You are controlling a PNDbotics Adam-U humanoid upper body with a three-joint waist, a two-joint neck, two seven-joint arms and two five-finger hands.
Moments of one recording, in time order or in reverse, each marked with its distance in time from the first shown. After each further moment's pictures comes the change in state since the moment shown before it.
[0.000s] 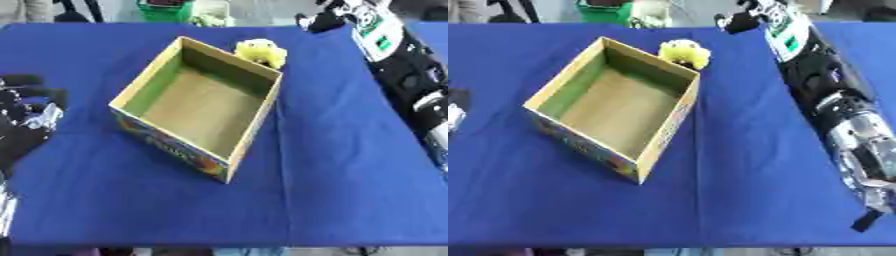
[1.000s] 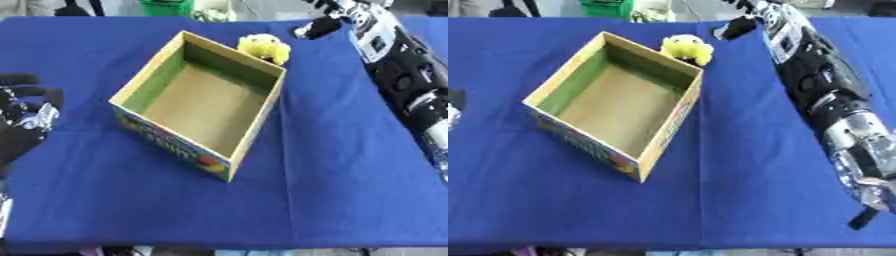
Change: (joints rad) left arm -0.010 0.000 -0.002 0.000 0.000 0.000 -0.008; right arm 0.006 0.002 -0.002 -0.005 0.094 0.008 0.023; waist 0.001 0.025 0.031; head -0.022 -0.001
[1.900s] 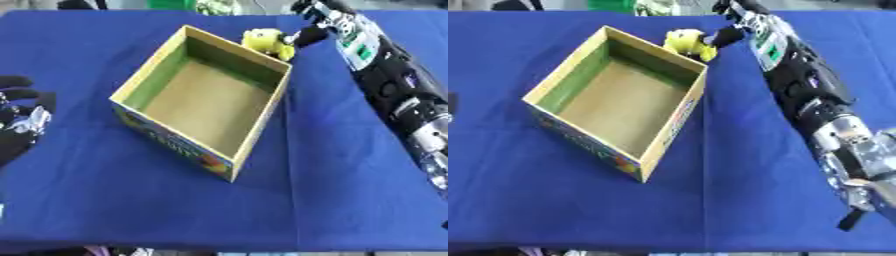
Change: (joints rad) left arm -0.015 -0.001 -0.004 0.000 0.000 0.001 -0.007; right arm 0.017 0.018 0.000 0.020 -0.001 -0.003 -0.007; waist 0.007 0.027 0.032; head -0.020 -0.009
